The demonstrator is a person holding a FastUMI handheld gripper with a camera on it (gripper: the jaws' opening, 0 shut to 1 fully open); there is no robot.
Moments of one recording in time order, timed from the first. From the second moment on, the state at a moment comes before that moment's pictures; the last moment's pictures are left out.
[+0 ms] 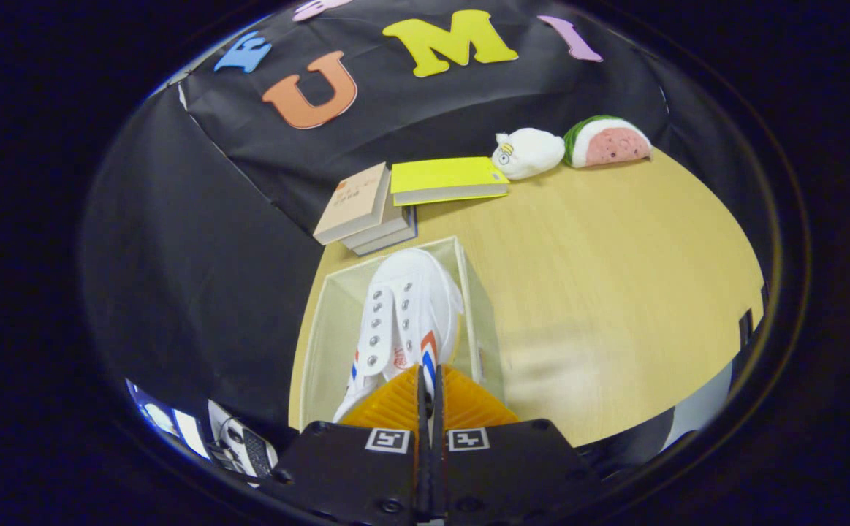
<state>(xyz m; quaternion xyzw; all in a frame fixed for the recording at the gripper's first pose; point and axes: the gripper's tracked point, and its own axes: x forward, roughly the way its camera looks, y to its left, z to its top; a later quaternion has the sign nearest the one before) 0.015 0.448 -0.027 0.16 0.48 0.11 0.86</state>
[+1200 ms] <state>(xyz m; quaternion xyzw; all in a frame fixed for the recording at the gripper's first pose) 0.018 0.405 0.037 0.04 0.26 0.17 0.95</state>
